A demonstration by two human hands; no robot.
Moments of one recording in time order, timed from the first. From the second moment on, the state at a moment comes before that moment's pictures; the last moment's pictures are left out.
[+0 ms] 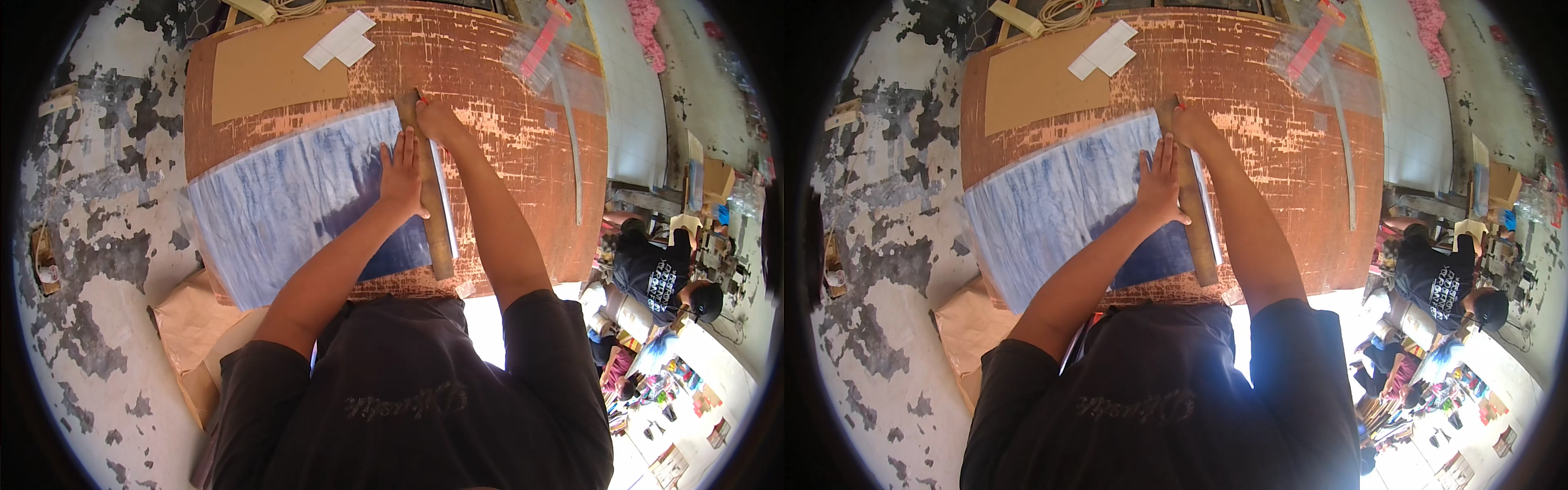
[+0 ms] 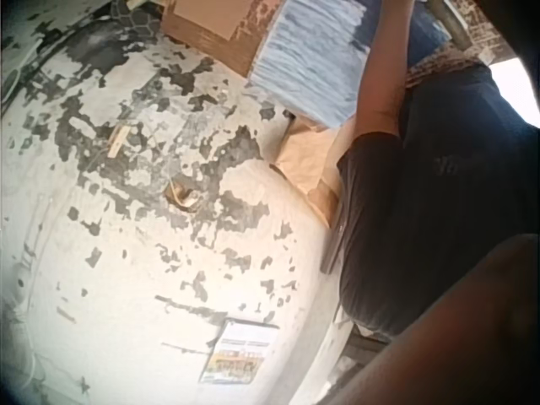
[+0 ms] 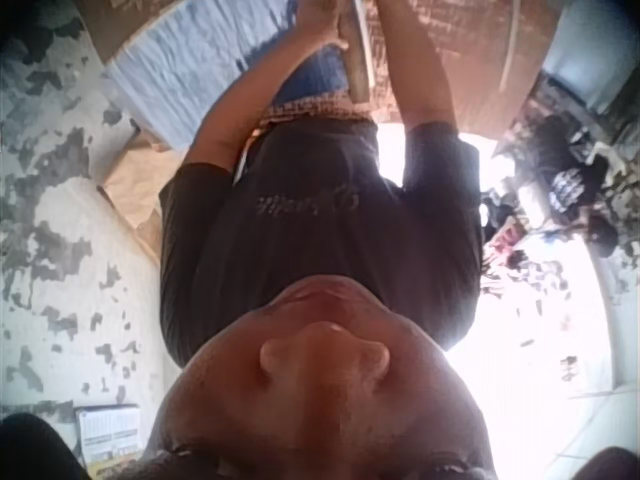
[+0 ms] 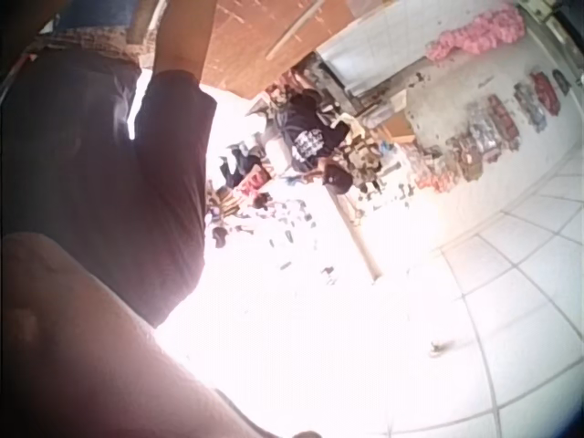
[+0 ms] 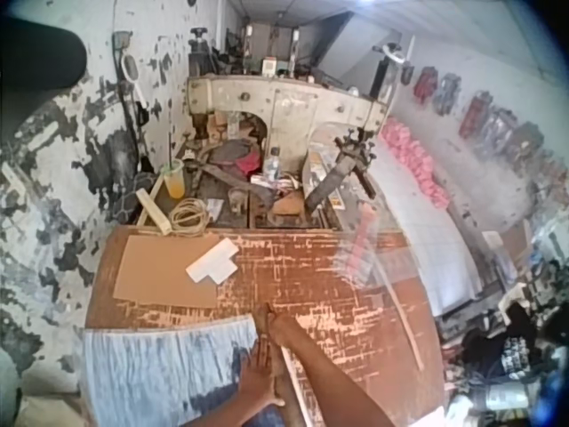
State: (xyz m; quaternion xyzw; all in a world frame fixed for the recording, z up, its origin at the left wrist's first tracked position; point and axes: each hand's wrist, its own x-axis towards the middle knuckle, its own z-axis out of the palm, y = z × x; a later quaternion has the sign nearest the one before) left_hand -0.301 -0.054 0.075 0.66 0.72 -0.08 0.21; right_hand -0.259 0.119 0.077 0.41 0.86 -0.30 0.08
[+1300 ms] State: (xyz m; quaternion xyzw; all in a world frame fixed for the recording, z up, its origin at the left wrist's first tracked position) left_hand -0.308 -0.061 0.068 0.65 0.72 -0.08 0.22; right_hand -0.026 -0.108 0.075 0.60 0.70 -0.39 -0.07
